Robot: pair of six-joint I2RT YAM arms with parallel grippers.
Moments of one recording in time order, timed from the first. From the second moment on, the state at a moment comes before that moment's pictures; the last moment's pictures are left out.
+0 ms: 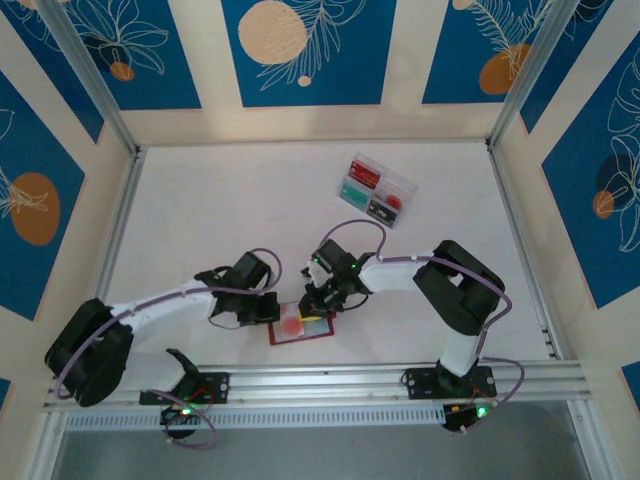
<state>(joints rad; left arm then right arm) -0.71 1.26 0.59 -0.53 0.29 -0.75 0.85 1.79 0.88 -0.22 -0.67 0.74</state>
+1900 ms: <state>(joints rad) -0.67 1.30 0.53 -0.58 0.31 -0.79 0.90 1.85 0.99 -0.25 -0.65 0.75</state>
